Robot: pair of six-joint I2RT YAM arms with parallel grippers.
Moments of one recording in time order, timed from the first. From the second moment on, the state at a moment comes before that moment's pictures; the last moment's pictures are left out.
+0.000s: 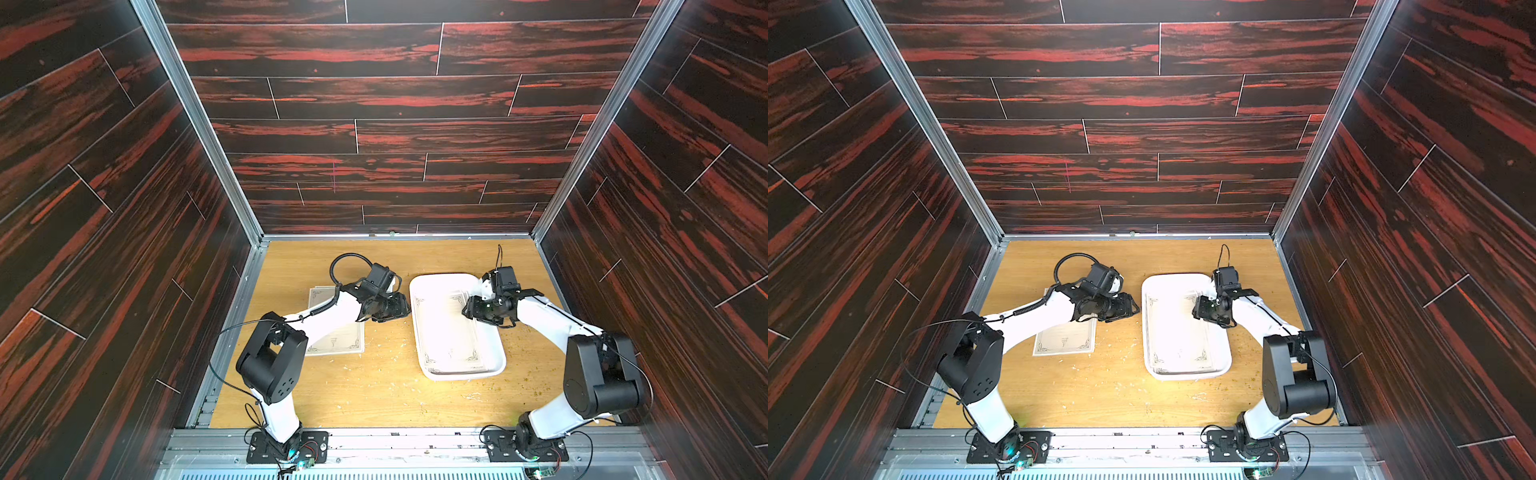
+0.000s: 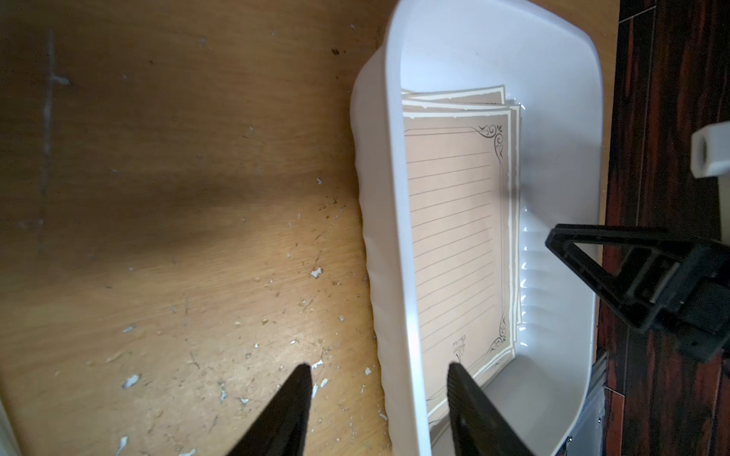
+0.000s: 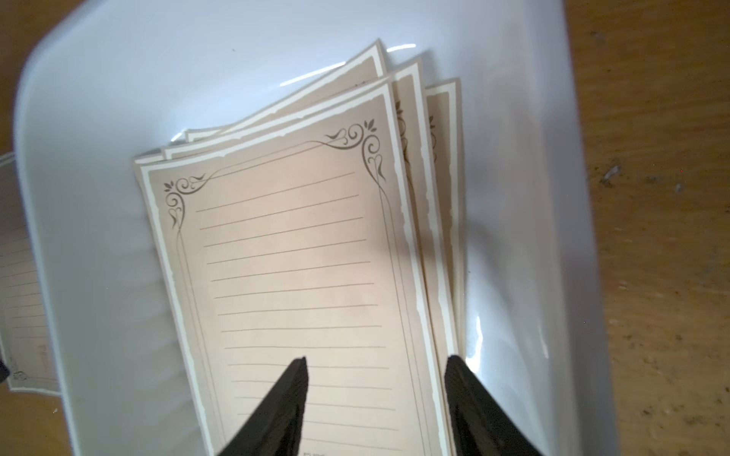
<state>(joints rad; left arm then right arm) -0.61 1.79 1.25 -0.40 0.32 -0.72 0.18 1.59 0.98 -0.51 -0.22 0.34</state>
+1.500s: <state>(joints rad) -0.63 1.85 1.28 -0.41 0.38 -0.72 0.24 1.75 1.03 -0.52 -0.16 0.31</state>
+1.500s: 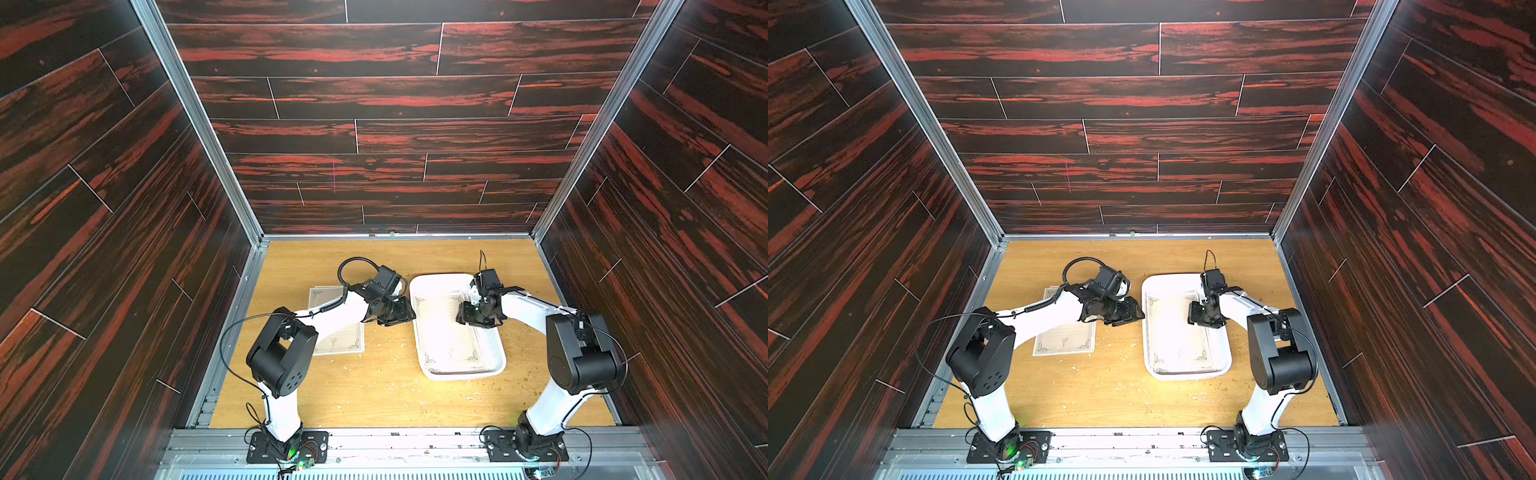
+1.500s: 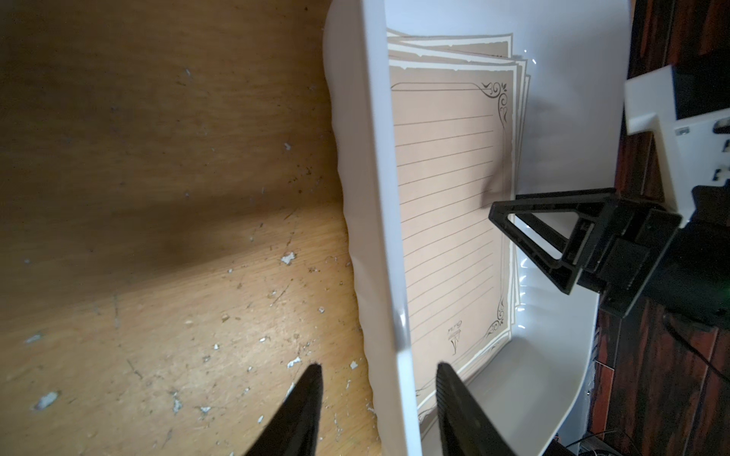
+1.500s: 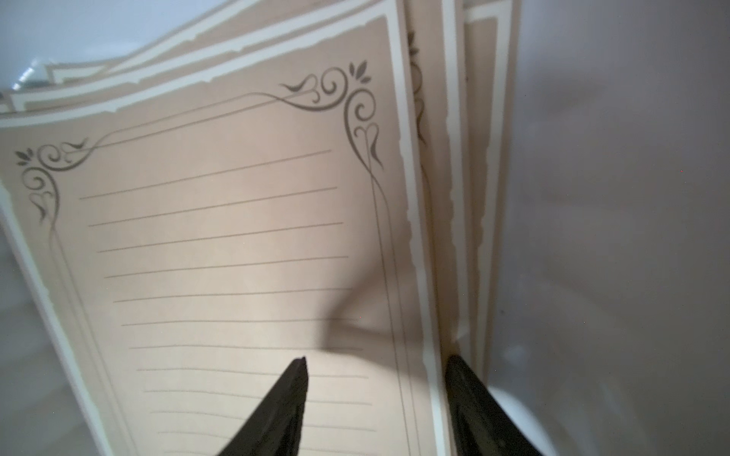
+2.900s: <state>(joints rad) -0.63 1.89 1.34 -0.47 0.37 -0.70 0.24 1.66 1.04 -0.57 -0.25 0.29</state>
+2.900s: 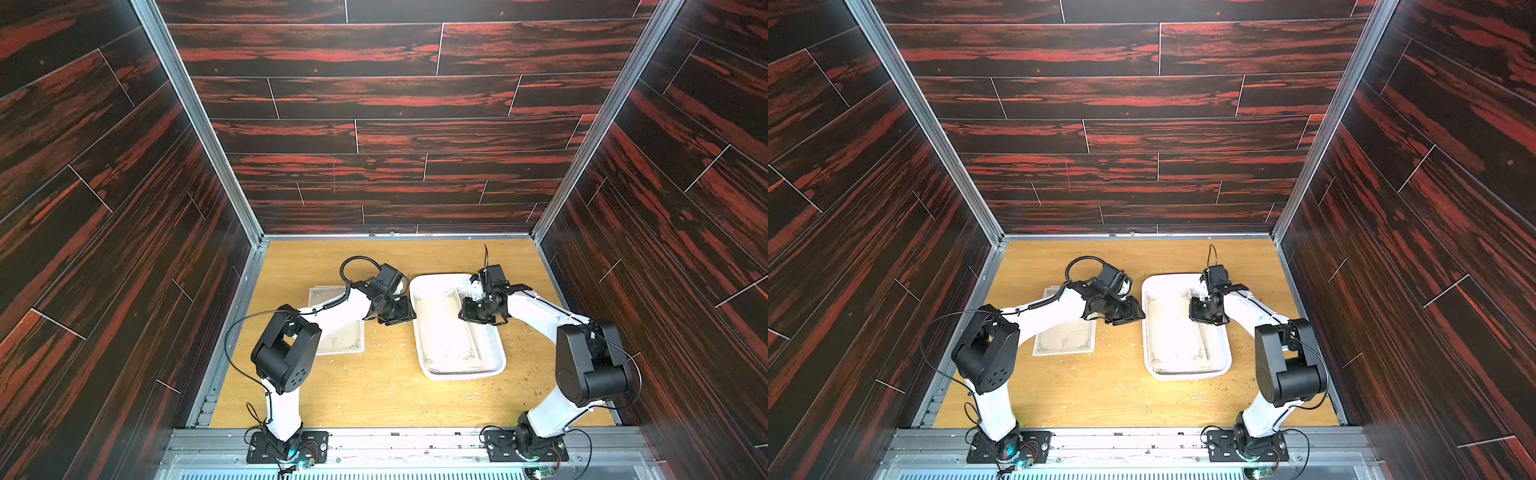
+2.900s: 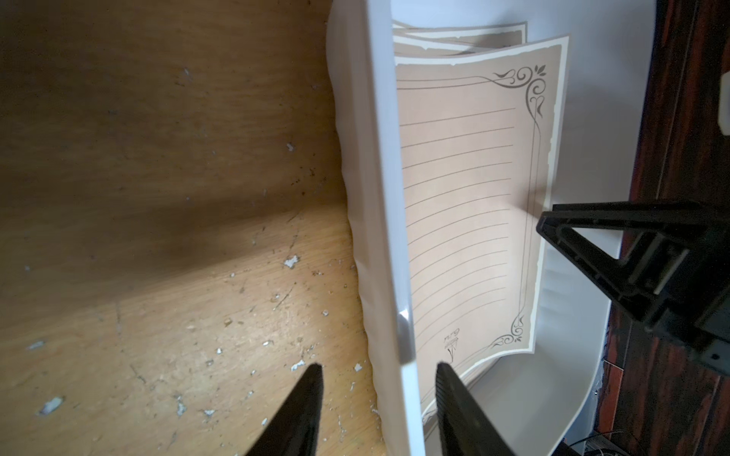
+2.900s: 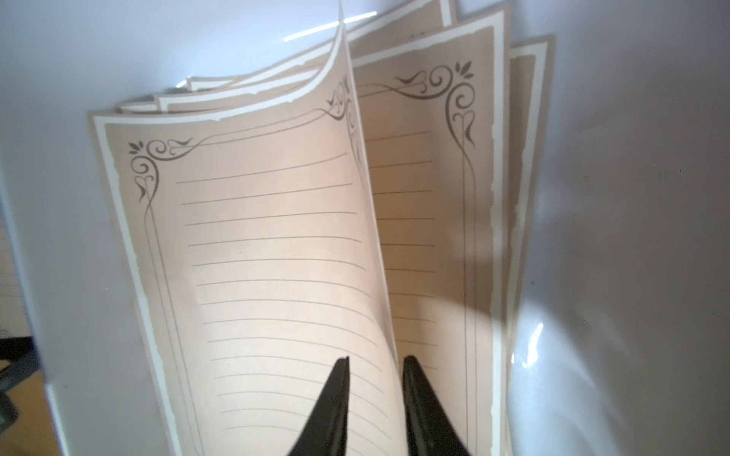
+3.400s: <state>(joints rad) -0.63 1.90 1.35 -0.48 0.37 -0.70 0.24 1.66 1.05 -0.61 -0.33 0.27</state>
